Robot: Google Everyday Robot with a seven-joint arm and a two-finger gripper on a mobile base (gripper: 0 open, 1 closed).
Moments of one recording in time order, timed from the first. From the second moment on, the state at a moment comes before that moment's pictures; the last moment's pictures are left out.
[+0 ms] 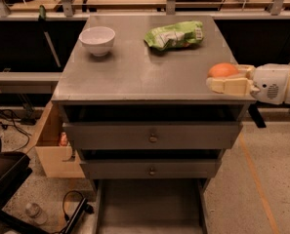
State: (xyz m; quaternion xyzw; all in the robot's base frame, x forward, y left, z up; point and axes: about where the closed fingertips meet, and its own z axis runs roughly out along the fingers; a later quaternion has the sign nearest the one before) arm 0.571 -0.202 0.903 -0.33 0.71 0.33 0.52
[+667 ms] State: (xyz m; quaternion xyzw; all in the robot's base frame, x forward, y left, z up) arm 0.605 -0.136 0.896 -0.38 0.70 0.34 0.51
